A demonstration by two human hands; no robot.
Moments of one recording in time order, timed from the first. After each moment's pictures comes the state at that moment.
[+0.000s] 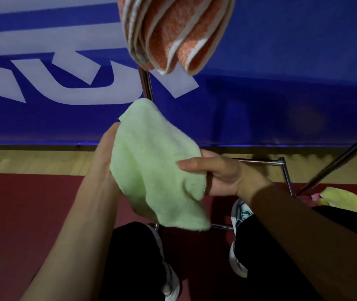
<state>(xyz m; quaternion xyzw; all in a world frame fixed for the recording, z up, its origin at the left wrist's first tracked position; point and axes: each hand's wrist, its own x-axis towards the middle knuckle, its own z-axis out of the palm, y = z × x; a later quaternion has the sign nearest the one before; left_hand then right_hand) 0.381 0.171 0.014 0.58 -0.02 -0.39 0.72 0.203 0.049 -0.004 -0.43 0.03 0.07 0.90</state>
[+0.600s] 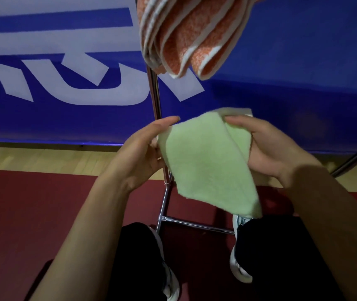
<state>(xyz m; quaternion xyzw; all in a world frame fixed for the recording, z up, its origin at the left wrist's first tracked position) 0.354 0.167 0.032 0.58 -0.20 -0.48 0.62 0.173 0.000 0.037 -0.47 0.24 -0.15 0.84</state>
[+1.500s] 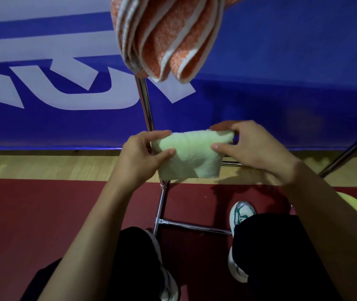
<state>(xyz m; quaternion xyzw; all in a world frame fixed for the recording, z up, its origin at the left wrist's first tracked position) 0.354 0.154 0.004 0.79 -0.41 -0.17 0.42 0.162 -0.027 0.014 -0.87 0.33 -0.12 0.35</state>
